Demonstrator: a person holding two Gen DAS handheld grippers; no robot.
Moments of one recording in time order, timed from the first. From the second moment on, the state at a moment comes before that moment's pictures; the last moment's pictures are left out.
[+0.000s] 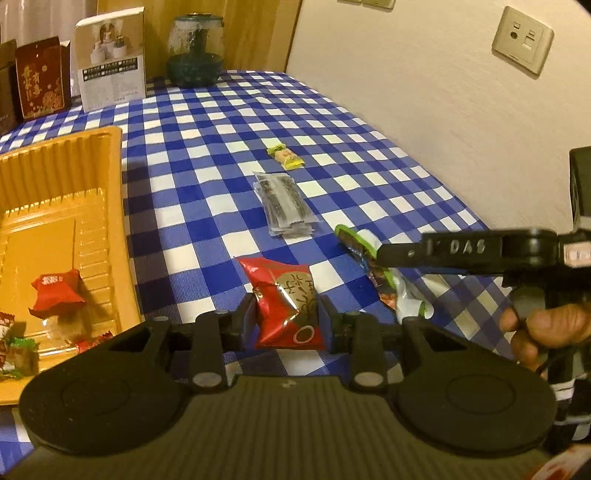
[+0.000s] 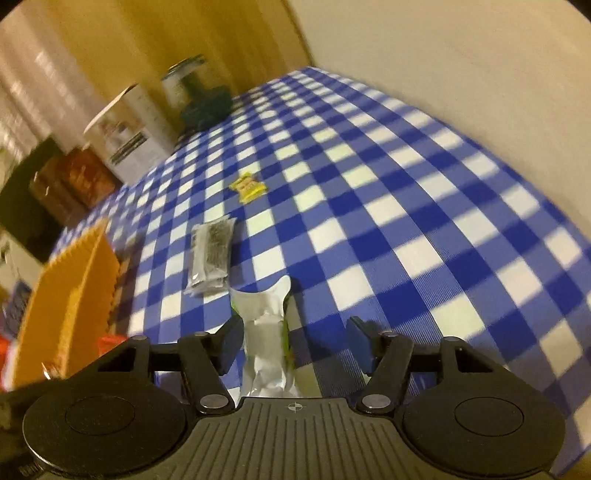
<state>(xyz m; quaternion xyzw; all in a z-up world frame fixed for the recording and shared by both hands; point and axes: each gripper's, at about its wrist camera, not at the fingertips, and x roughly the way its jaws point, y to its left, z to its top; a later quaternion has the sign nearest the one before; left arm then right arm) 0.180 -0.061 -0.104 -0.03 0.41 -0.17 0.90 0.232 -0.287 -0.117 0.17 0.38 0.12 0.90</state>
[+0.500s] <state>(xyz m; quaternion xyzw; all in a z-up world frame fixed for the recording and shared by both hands) 0.178 -0.056 -0.108 -0.03 0.41 -0.17 0.90 0.231 -0.223 -0.133 -0.01 0.37 0.14 0.92</state>
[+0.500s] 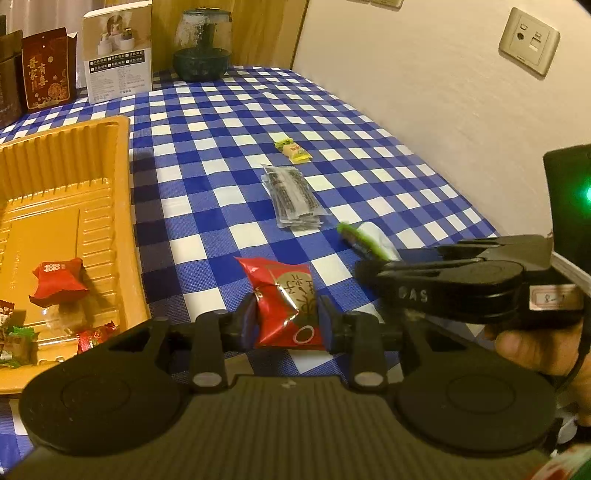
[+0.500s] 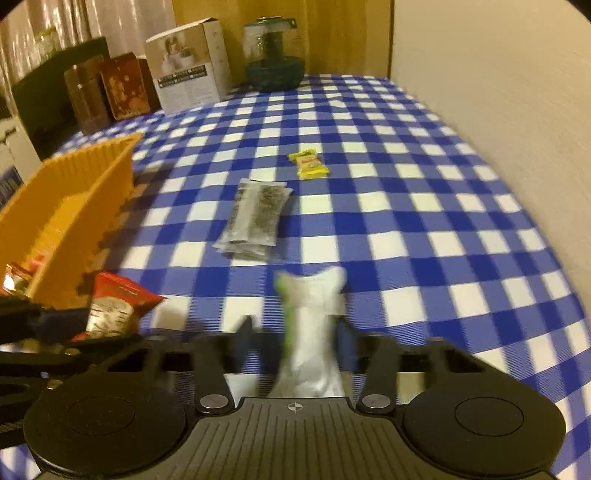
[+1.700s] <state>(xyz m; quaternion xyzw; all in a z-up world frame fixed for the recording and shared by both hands) 0.127 0.020 -0.041 -0.05 0.33 -0.09 0.94 0.170 -0.154 -0.047 0.04 0.28 0.22 0.93</state>
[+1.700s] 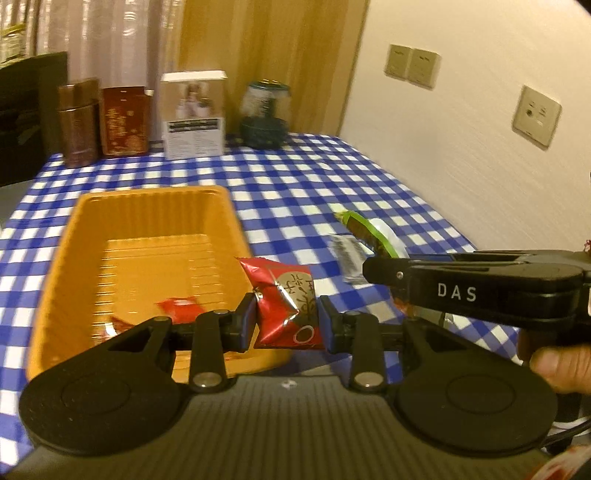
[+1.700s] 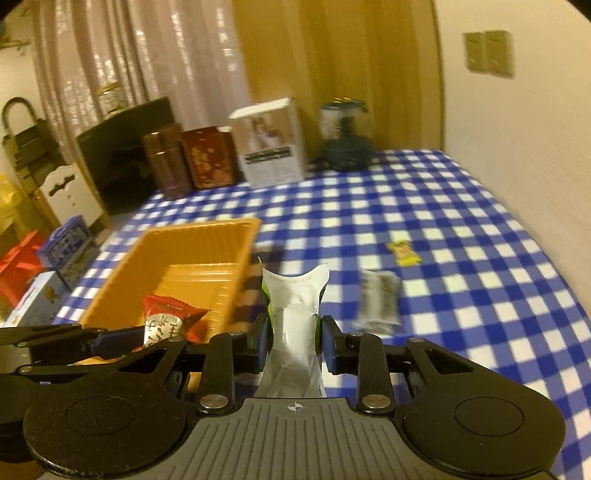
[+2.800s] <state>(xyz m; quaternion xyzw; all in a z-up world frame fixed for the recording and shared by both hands) 0.136 0.135 -0.040 -0.08 0.34 -0.02 0.94 0.181 -0.045 -0.051 -0.01 0.29 0.30 0.91</state>
